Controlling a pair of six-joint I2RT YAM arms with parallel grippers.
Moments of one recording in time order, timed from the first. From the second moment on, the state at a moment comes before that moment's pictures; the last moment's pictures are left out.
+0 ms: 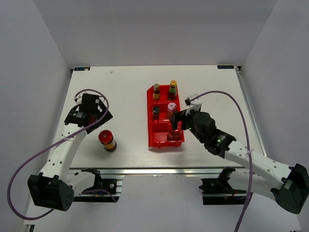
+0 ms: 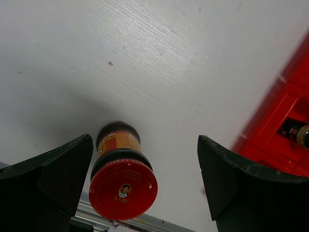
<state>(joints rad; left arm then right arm) -0.18 1.10 1.02 -0.86 -0.26 -0.72 0.86 1.00 0.70 0.00 0.30 0.20</state>
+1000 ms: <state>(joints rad) -0.18 1.11 0.94 -1.05 -0.08 -0.52 0.86 0.84 0.62 0.02 0.61 0.21</state>
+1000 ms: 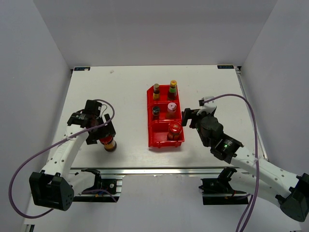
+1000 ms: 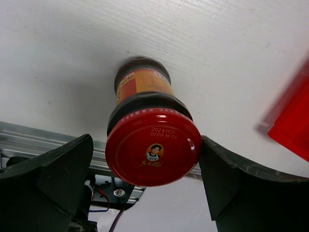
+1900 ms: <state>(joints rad) -0.21 1.17 1.00 -0.97 0.18 -0.47 0.86 0.80 0.59 0.02 0.63 0.21</state>
